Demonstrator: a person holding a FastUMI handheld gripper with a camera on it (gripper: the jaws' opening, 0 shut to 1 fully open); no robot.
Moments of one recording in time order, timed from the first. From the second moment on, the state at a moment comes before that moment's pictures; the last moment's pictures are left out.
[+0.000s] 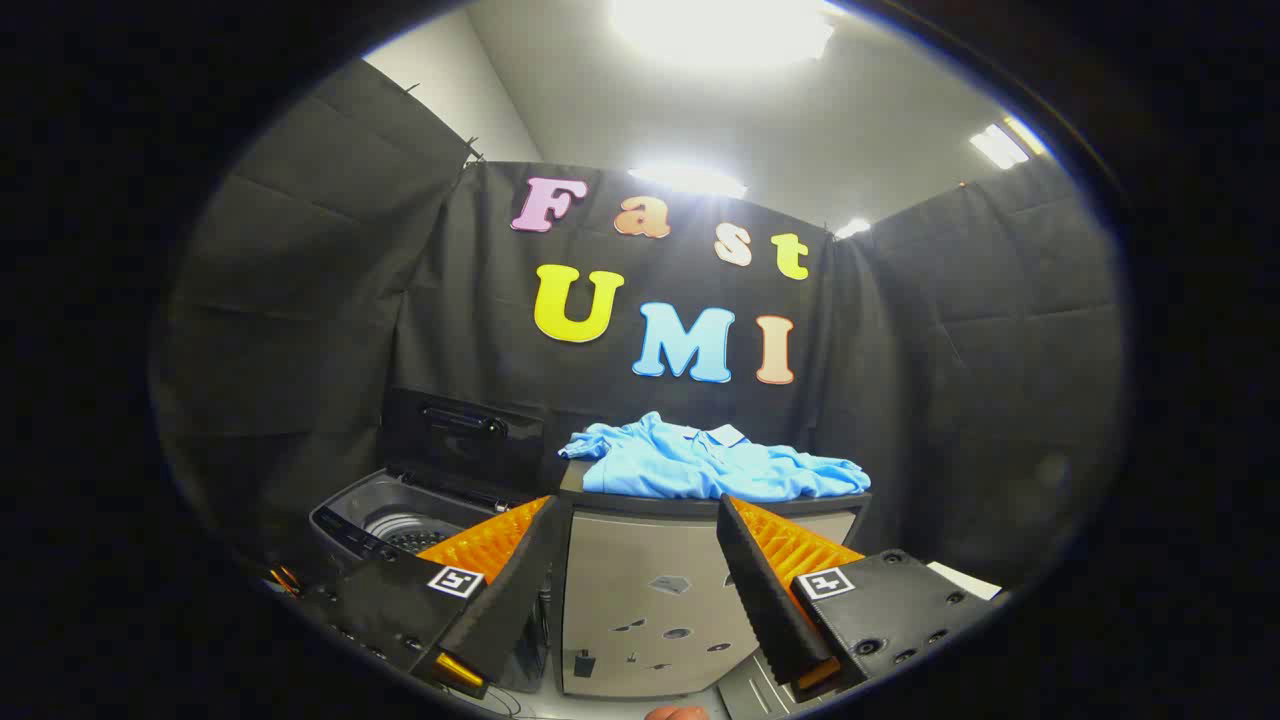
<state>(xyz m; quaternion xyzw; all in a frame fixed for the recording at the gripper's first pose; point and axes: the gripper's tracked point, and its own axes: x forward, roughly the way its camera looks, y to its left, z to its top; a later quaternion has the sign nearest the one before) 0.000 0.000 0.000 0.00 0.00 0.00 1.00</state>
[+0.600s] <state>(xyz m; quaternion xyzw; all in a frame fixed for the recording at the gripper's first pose) 0.013 0.000 0.006 0.02 -0.02 0.00 1.00</state>
